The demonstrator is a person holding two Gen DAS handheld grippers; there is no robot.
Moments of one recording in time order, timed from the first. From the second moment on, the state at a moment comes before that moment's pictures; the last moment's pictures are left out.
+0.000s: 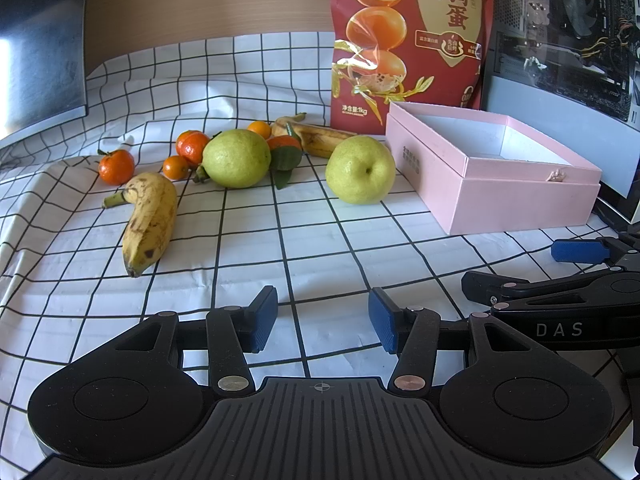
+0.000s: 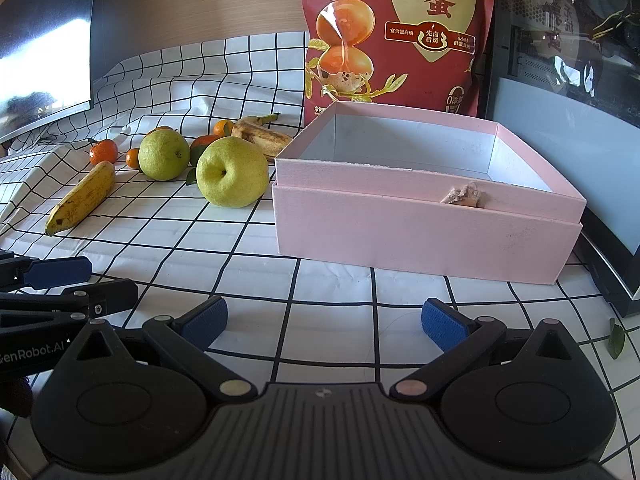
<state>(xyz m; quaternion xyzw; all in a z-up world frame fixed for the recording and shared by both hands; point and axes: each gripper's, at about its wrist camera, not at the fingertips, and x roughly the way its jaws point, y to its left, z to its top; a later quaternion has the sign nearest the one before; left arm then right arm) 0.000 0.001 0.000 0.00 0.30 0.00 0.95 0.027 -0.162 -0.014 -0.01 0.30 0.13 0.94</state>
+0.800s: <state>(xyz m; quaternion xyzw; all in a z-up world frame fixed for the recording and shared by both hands) 0.030 0.043 0.039 -0.10 0.37 -0.05 0.92 0.048 -0.152 0.001 -0.03 0.40 0.15 0.90</state>
